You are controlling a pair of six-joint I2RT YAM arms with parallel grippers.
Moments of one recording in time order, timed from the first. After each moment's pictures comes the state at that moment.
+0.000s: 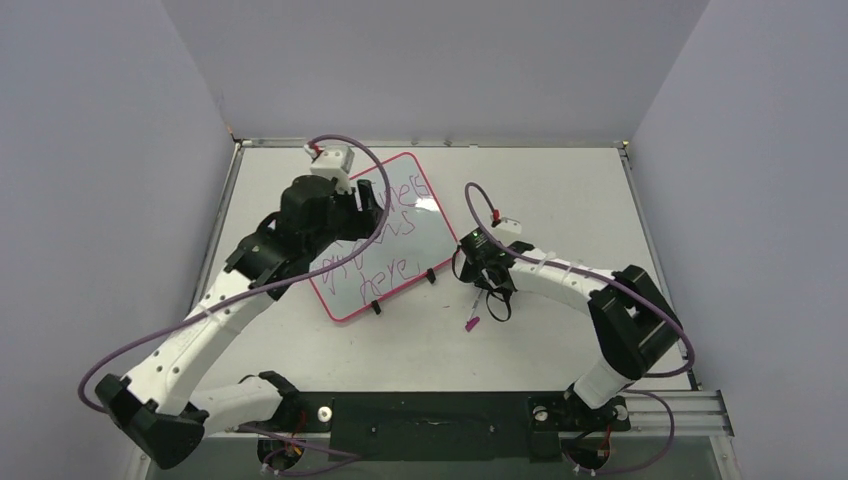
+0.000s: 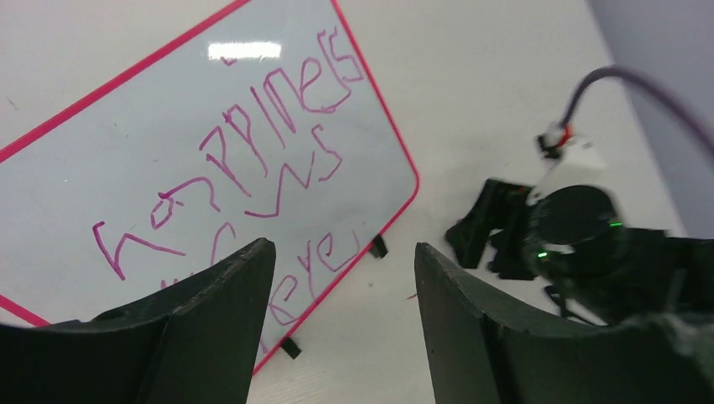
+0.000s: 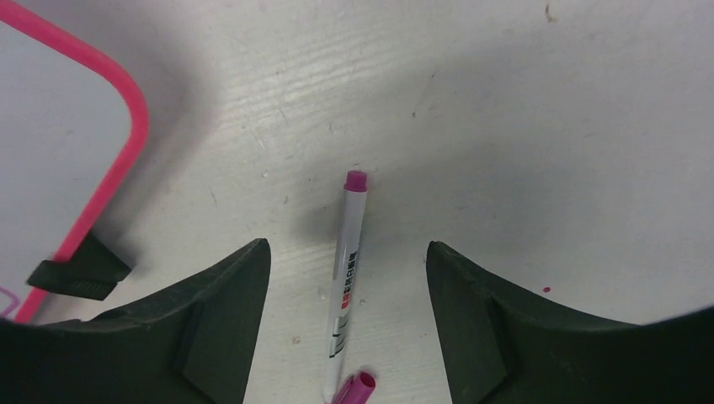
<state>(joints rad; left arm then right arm) -0.63 1.18 1.24 -0.54 -0.20 -0.37 0.67 1.57 0.95 -0.50 0.43 0.88</state>
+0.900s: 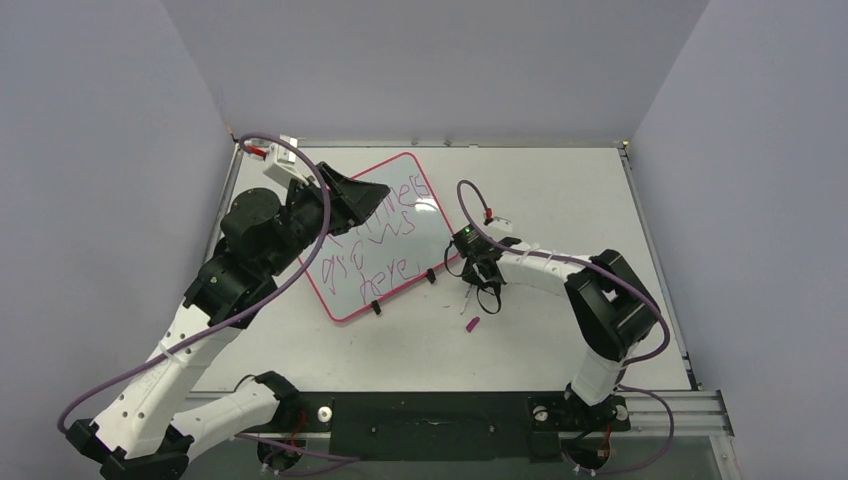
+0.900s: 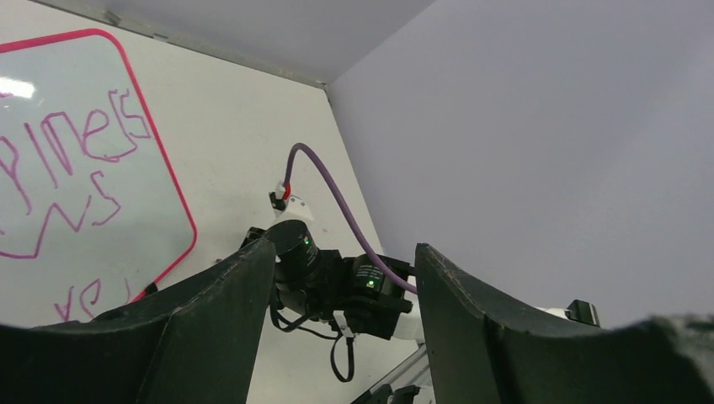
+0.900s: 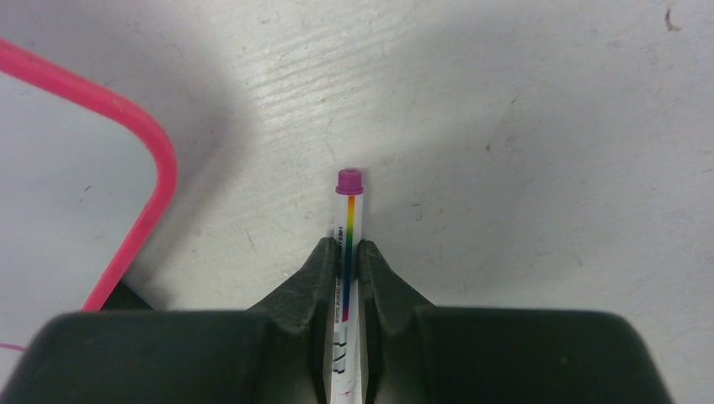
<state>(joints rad) -0.63 0.95 1.25 -0.36 -0.05 -0.86 0.67 1.75 1.01 -0.42 0.37 0.93</state>
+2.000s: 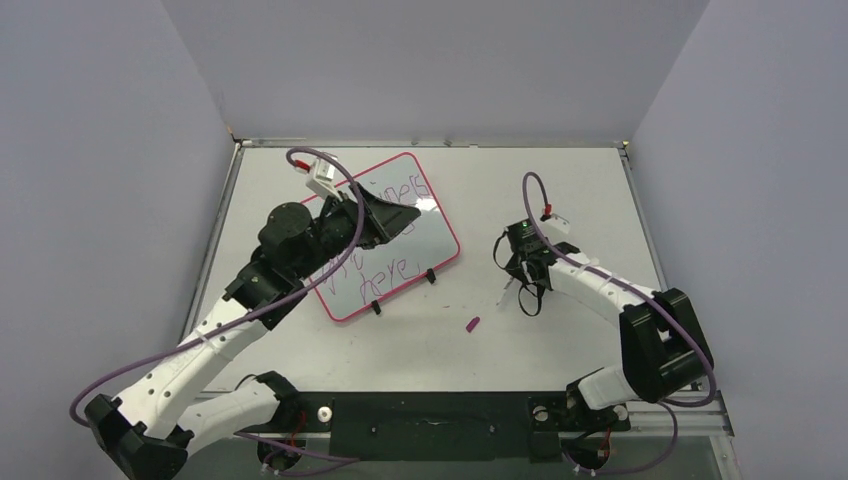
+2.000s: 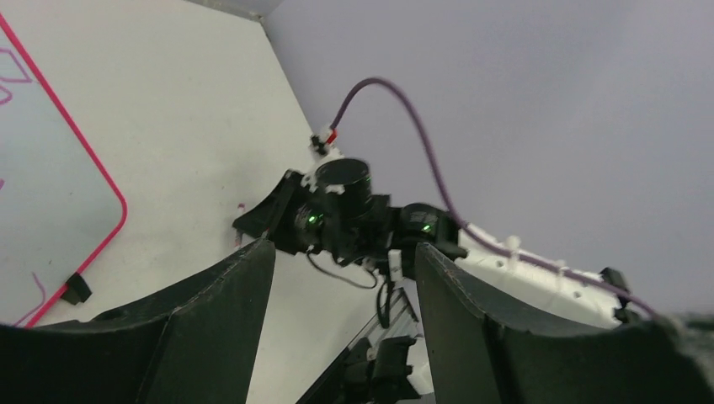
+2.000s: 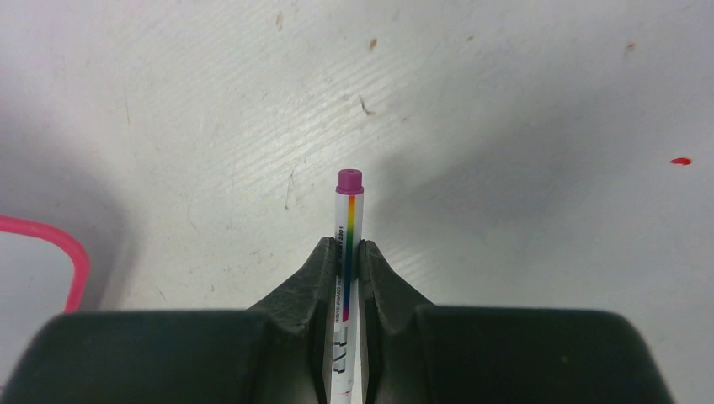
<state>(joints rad) -0.66 0.97 1.05 -0.07 0.13 -0.95 0.45 1.46 0.82 -0.42 0.38 0.90</state>
